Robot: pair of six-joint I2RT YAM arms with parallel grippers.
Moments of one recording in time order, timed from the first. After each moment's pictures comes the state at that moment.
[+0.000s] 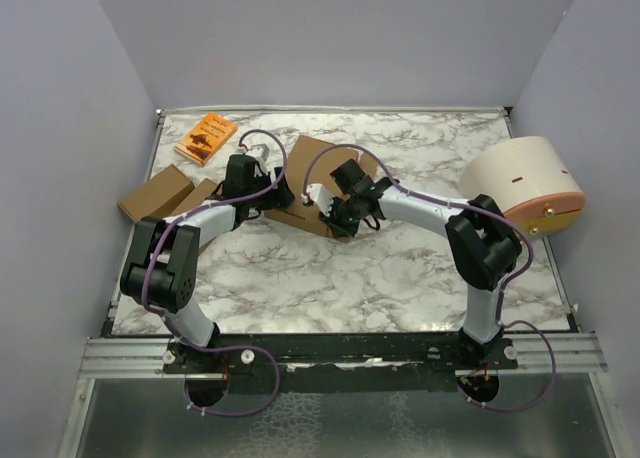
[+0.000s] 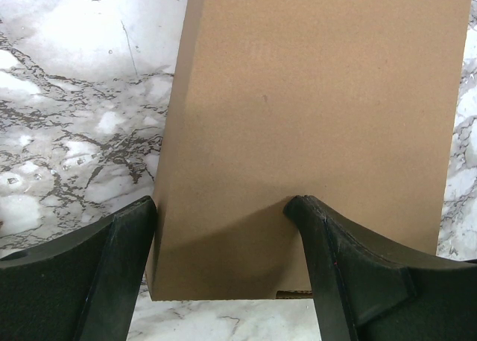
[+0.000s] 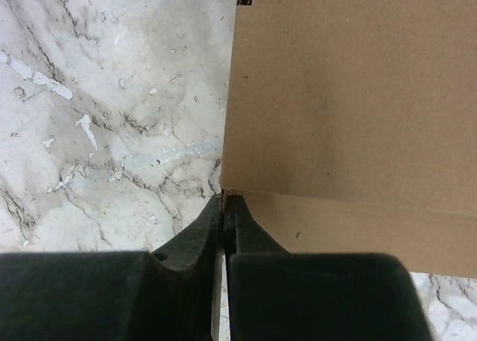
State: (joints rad) left arm -0.26 1.65 0.88 0.12 0.23 -0.36; right arm 0.71 1.93 1.35 -0.49 -0.34 -0.53
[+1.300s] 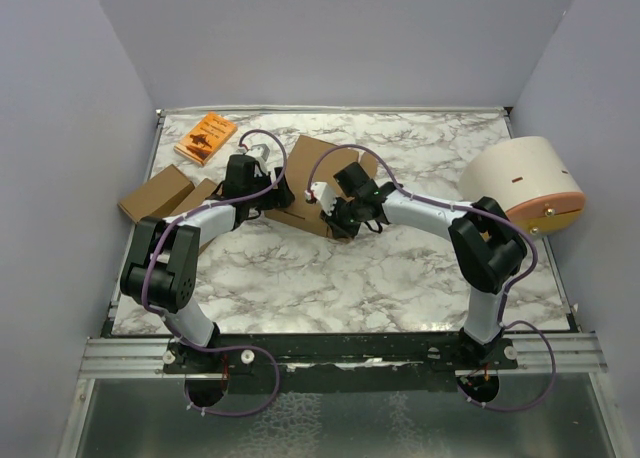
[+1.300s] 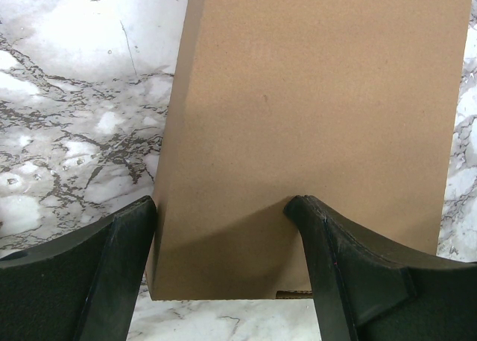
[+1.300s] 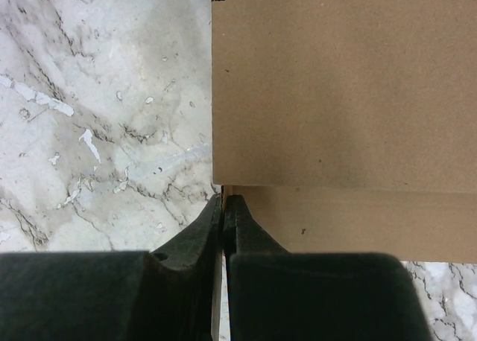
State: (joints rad) left arm -0.26 1.65 0.88 0.12 0.23 -0.36; right arm 0.71 1.89 1.26 -0.38 -0.33 -0.42
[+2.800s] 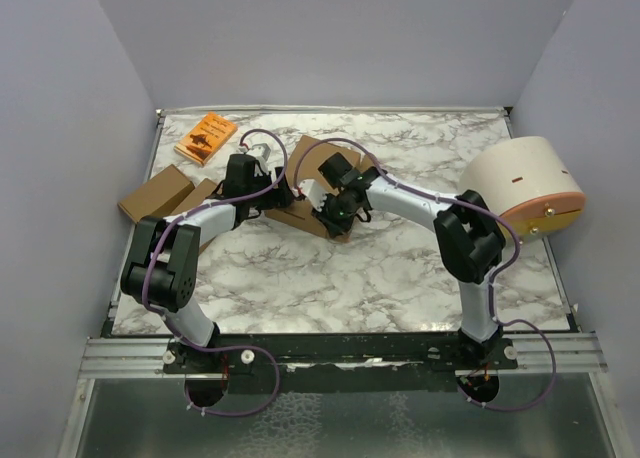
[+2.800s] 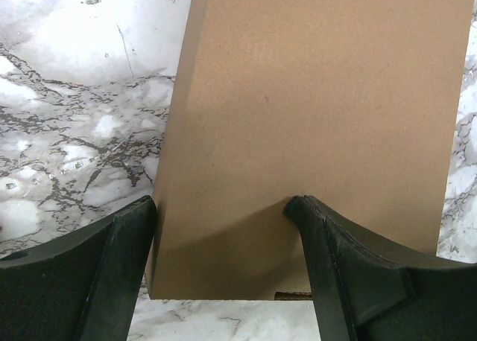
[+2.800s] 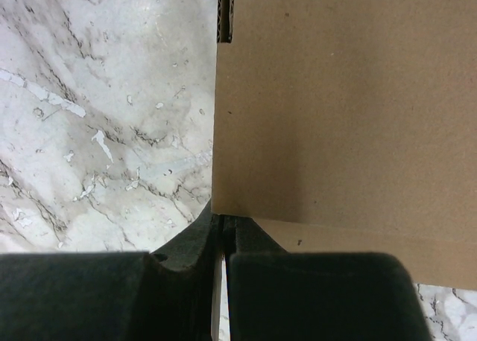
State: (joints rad) left arm -0.26 1.66 0.88 0.12 0.24 -0.36; right arm 0.74 2.01 1.50 -0.64 -0.31 -0.43
